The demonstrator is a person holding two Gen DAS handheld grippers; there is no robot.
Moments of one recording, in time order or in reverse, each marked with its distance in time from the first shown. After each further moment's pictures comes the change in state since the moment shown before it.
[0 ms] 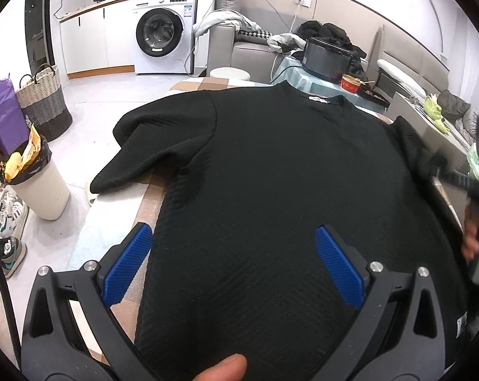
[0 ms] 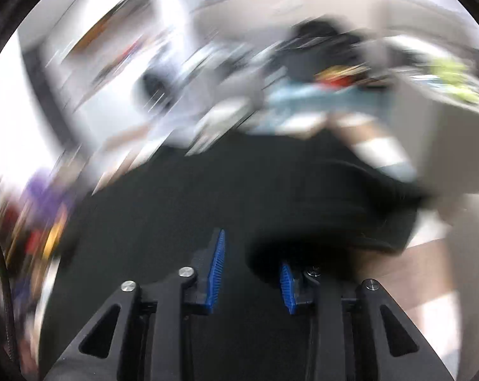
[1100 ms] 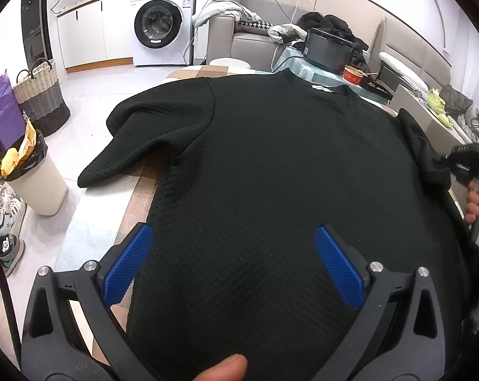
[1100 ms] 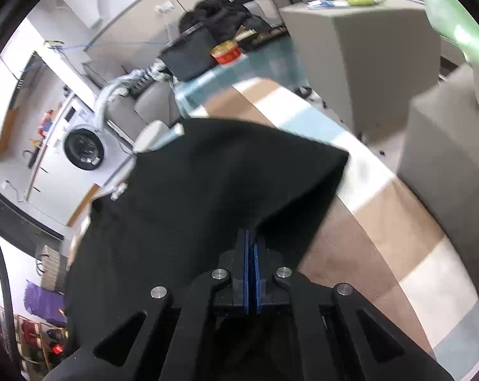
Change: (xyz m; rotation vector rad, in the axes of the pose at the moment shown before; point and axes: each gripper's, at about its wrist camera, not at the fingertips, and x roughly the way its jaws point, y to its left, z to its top) left arm 0.028 0.000 -0.001 -0.002 0.034 -0.003; right arm 0.019 -0.098 0.020 0.560 -0.071 -0.188
